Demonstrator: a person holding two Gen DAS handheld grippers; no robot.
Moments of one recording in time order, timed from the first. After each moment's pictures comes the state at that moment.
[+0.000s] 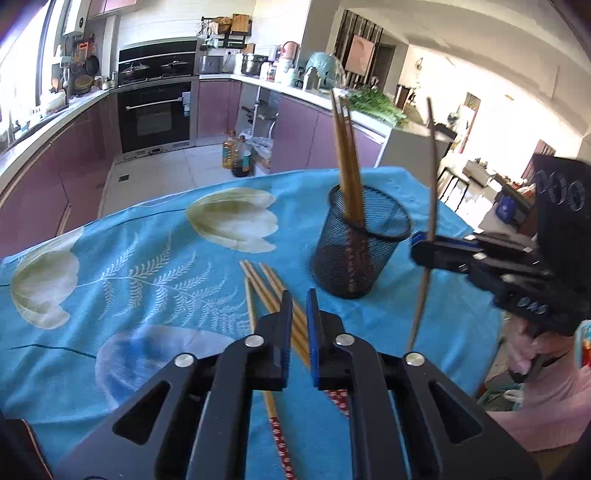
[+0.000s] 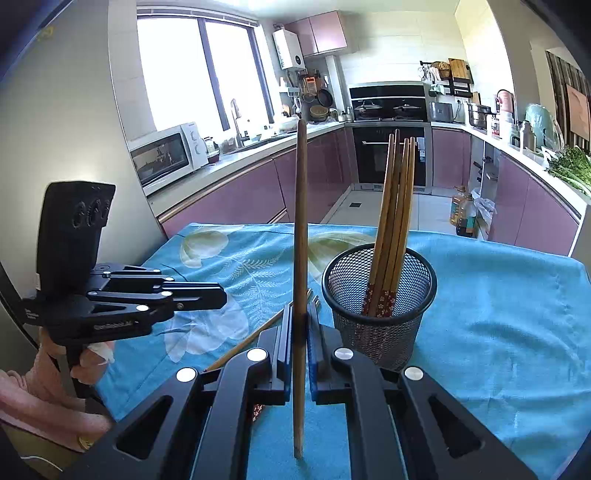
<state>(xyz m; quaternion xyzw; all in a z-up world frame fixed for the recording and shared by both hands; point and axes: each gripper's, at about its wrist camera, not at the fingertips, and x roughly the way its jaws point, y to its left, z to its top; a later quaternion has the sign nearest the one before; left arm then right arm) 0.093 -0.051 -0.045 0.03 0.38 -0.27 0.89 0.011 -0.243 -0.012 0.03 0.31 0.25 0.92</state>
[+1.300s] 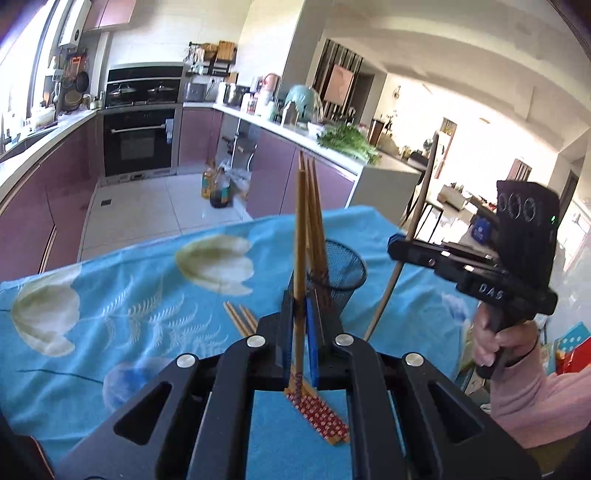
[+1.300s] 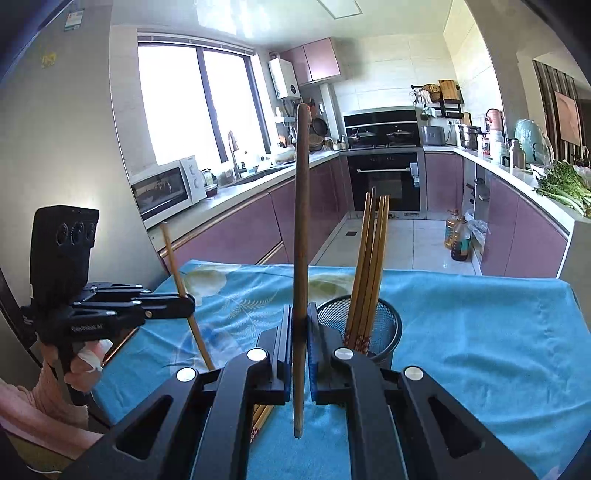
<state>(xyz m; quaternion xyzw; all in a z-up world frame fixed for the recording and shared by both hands) 0.071 -0.031 0.019 -0.02 0.31 -0.32 0.89 0.011 -0.272 0.029 0.05 0.25 0.24 0.94</state>
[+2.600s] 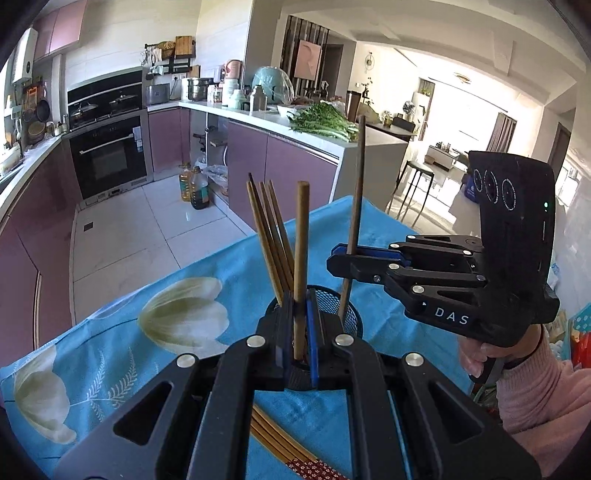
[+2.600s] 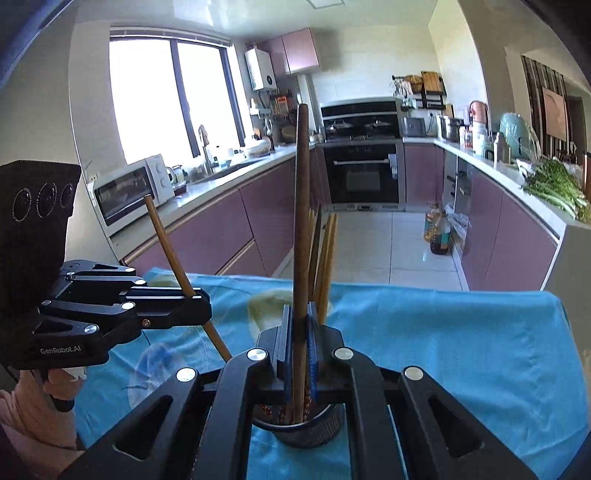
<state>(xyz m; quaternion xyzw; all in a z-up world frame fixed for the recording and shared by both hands) 0.131 -0.128 0.045 0.07 0.34 -0.36 0.87 0.082 -0.288 0.014 0.05 0.29 0.20 0.93</state>
